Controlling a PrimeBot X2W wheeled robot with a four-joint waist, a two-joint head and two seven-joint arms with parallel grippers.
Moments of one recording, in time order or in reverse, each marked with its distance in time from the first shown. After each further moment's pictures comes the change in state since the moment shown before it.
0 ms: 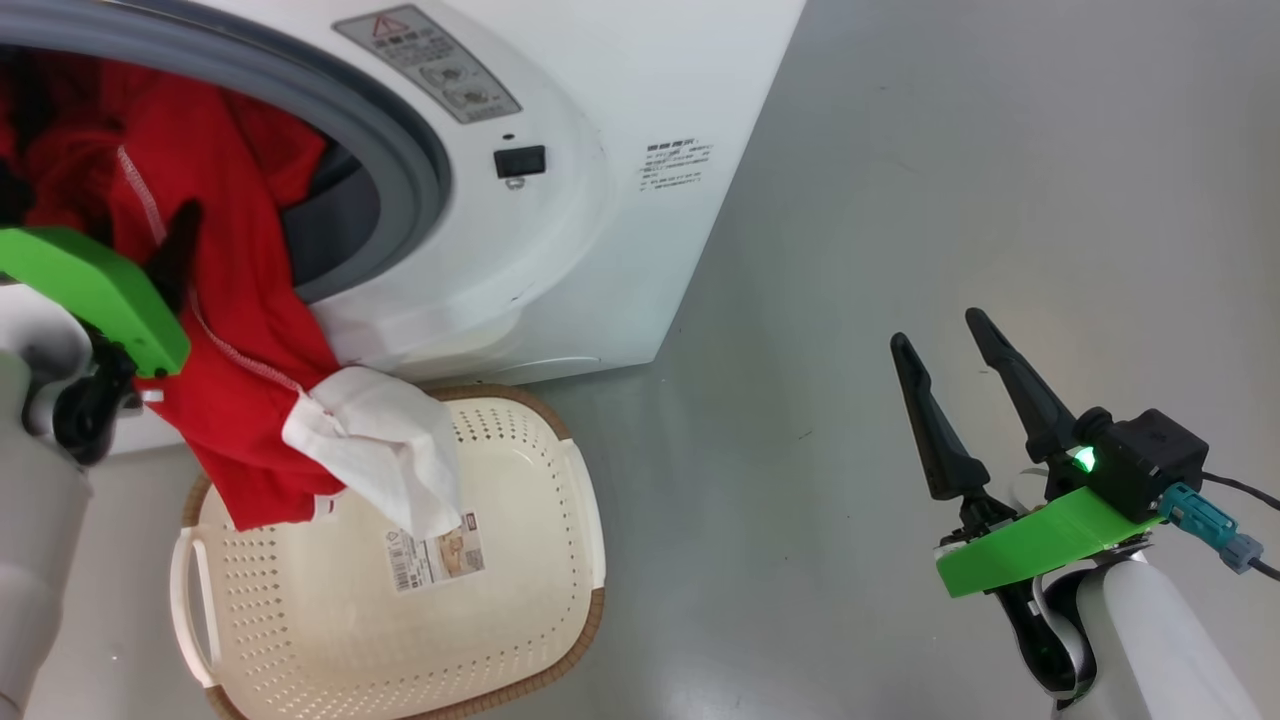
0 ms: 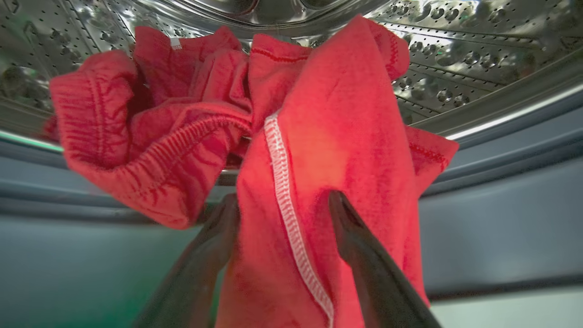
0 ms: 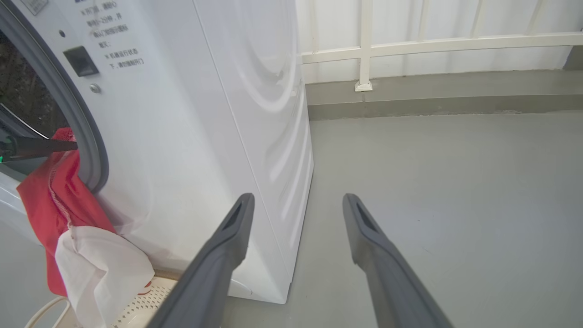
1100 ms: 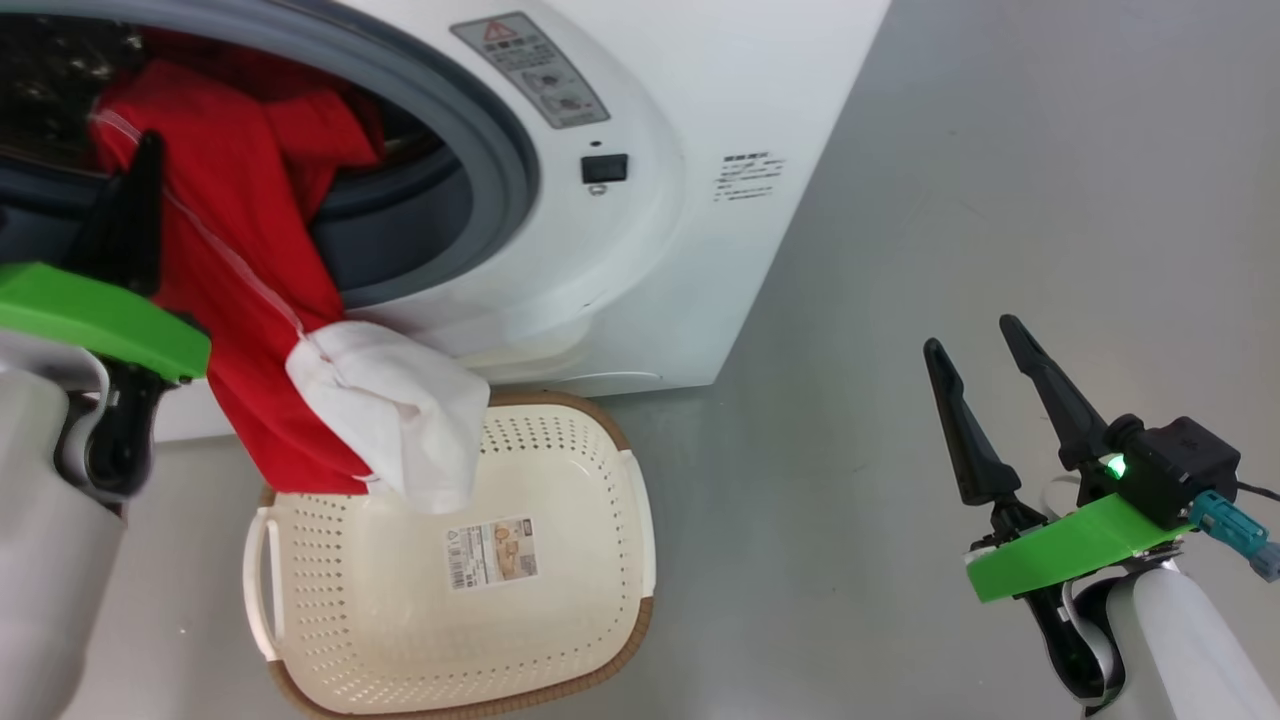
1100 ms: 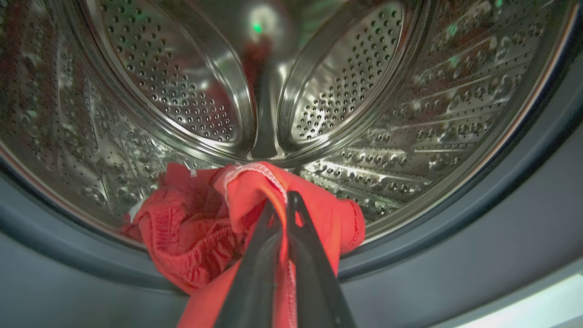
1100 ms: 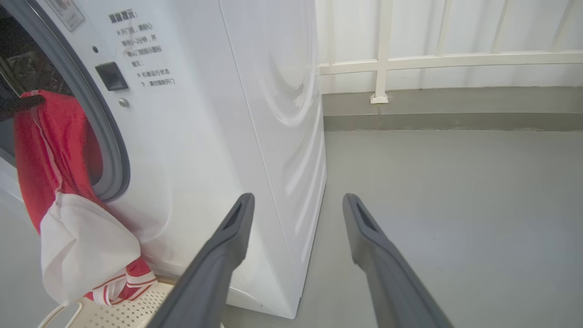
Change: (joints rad) left arm 0.121 0.036 -0.009 -0.251 -0.094 0.000 -0.357; right arm 0.016 -0.028 -0.033 -0.004 -0.003 0.000 0.000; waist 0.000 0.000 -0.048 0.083
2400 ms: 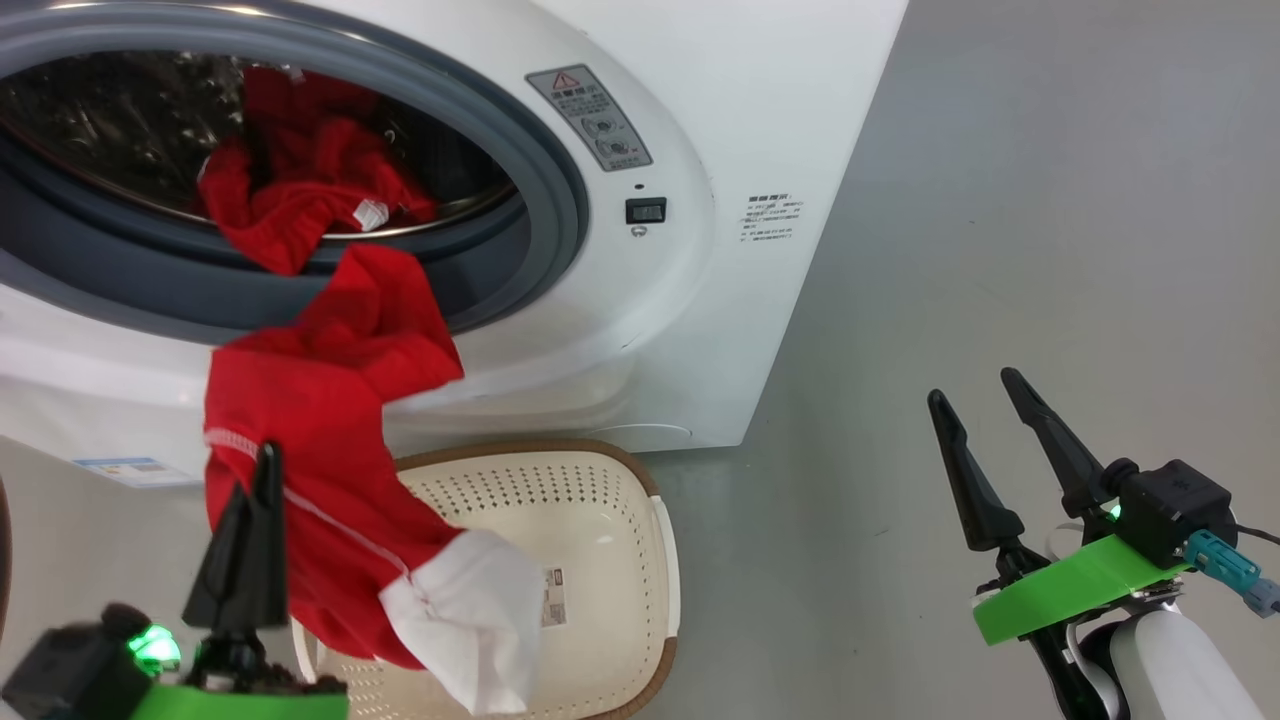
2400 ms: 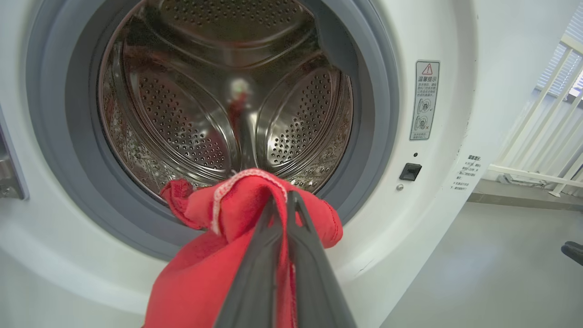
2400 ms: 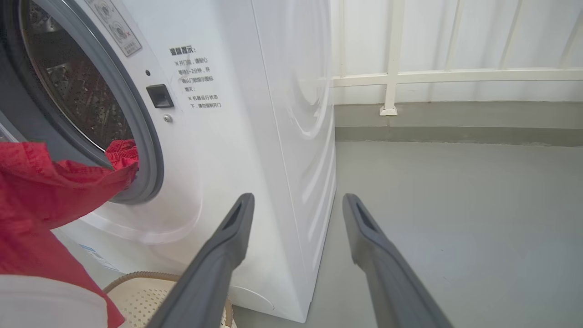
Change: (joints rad) left arm 0.860 -0.309 0.565 -0.816 0.606 0.000 0.000; right arm 0.071 -0.012 0.002 0.015 0.004 0.000 0.000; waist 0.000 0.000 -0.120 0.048
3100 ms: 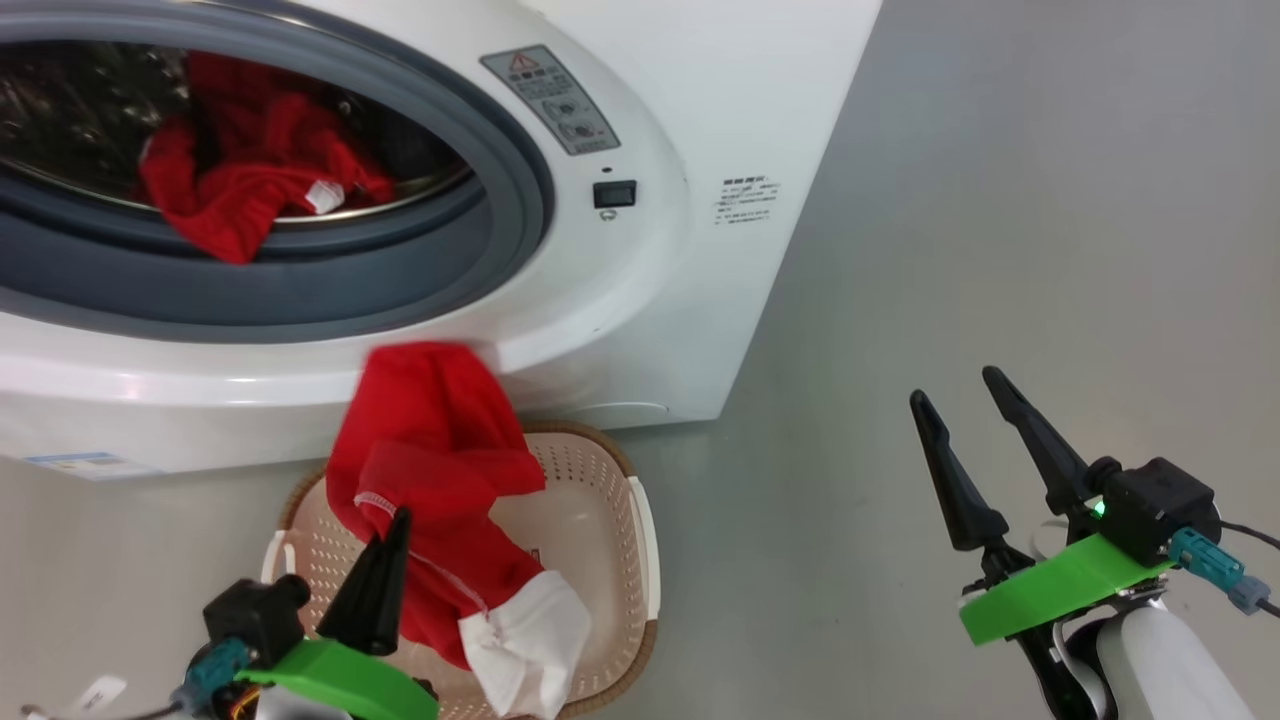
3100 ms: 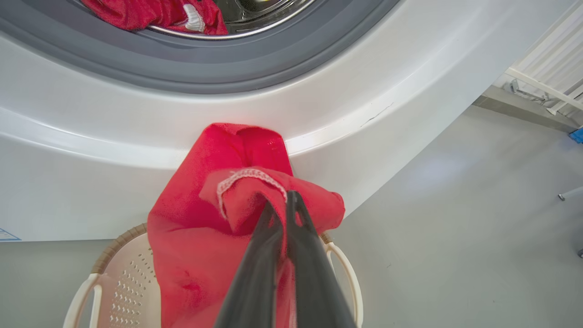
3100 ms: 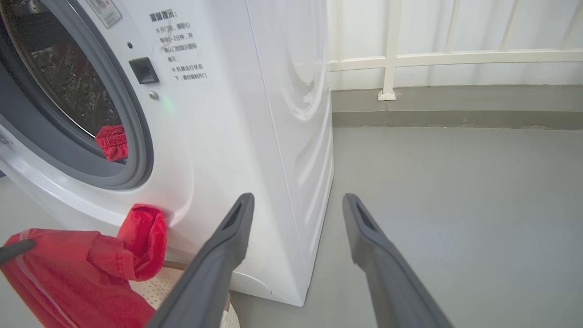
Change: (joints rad) left arm -0.147 -0.008 -0.210 0.478 -0.058 0.000 0.000; right arm -0.006 0.000 0.027 -0.003 0.000 0.000 0.000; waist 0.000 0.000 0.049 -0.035
